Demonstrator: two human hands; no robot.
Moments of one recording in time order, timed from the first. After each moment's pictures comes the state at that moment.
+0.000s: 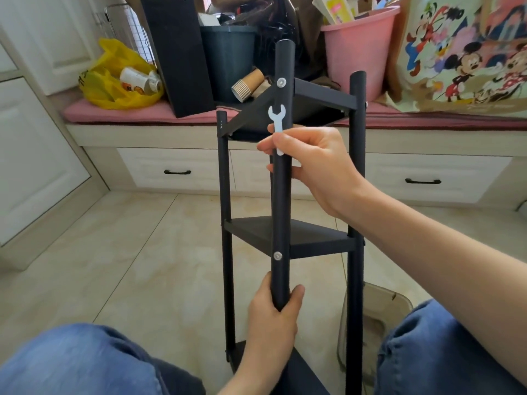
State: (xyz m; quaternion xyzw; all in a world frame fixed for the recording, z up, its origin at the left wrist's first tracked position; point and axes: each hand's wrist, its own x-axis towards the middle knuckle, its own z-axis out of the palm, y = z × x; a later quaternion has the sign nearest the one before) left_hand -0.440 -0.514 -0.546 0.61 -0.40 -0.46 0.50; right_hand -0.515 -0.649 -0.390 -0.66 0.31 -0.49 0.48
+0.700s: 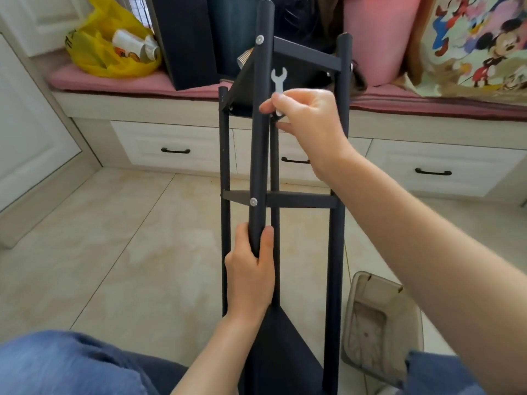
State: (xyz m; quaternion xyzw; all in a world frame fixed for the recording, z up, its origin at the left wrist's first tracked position) left_hand -0.390 -0.570 -0.558 0.61 -0.47 -0.23 0.60; right_hand -0.467 -0.696 -0.394 -0.68 0.40 -0.49 0.38
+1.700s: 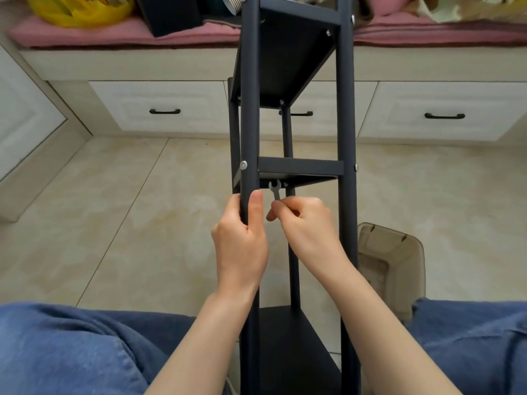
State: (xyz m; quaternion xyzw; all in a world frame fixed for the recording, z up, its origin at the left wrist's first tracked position) left_hand -0.393 -0.542 -0.557 0.64 -0.47 -0.21 0.57; right_hand -0.492 -0.577 -0.547 -0.62 0.56 -0.35 0.42
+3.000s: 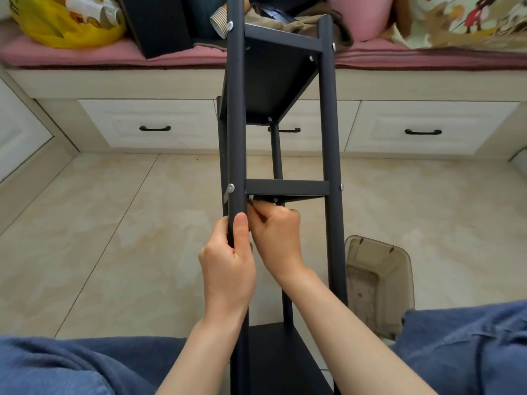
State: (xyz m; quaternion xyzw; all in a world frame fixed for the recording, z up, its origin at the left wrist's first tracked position) left_hand -0.389 -0.537 -0.564 0.64 -0.47 -0.20 0.58; right_hand -0.456 -0.601 -0.571 -0.66 0.47 -0.50 0.30
